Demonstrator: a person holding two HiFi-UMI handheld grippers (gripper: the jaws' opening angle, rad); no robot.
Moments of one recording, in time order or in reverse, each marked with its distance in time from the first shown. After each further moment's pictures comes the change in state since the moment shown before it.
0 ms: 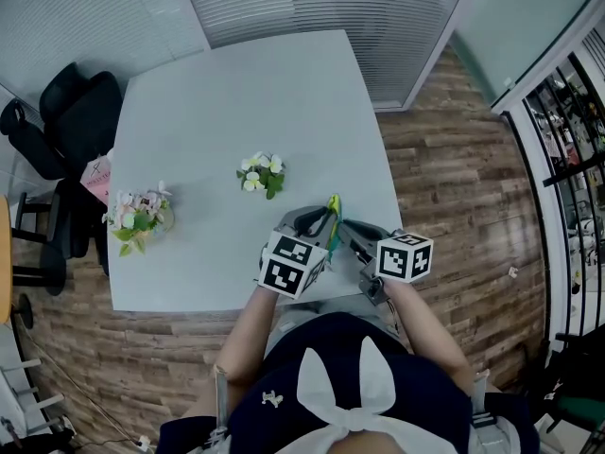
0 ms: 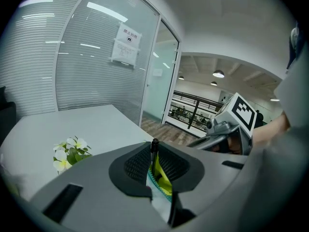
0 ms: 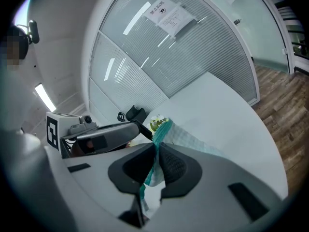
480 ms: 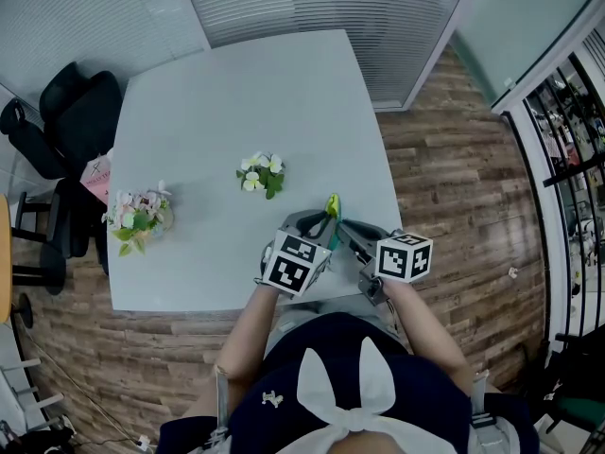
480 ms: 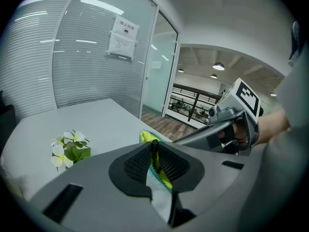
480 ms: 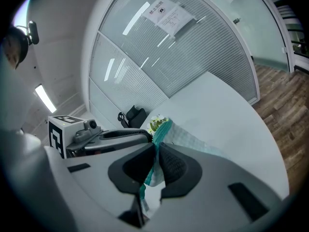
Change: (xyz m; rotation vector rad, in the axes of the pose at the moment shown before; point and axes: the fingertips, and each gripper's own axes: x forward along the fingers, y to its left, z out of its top) left arm 0.011 0.000 -0.024 0.029 0.094 0.004; right arm 0.001 0.000 -0.001 0.007 -0.001 0.005
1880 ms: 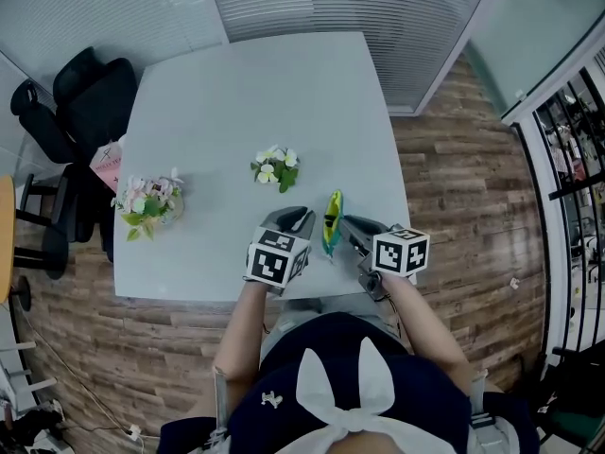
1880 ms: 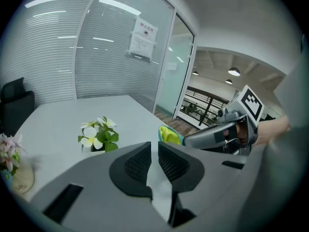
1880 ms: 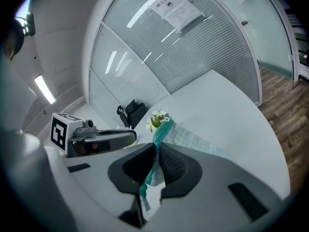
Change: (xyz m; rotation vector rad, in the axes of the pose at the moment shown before) left arm -0.039 0.052 -0.024 -0.136 -0.008 0.121; right arm 0.021 0.006 -0.006 -0.067 0.054 -0.022
